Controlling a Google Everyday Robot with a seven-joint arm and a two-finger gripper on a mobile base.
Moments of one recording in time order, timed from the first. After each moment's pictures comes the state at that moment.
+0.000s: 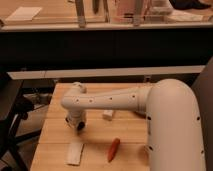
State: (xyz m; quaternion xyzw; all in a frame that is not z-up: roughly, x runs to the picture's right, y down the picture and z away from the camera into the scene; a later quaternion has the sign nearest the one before) arm -0.159 0.209 0.786 -0.08 -0.35 -0.86 0.36
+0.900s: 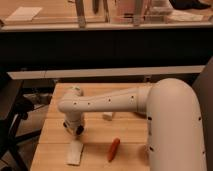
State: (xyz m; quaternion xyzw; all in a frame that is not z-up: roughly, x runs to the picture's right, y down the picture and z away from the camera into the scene) arm -0.163 0.223 0.773 -0.08 -0.37 -0.87 0.32
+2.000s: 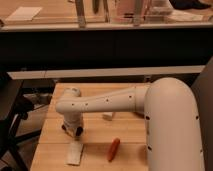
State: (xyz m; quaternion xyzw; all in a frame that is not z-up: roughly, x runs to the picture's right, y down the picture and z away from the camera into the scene) arm -0.166 0.230 0.767 -0.08 -0.37 -0.88 0.28
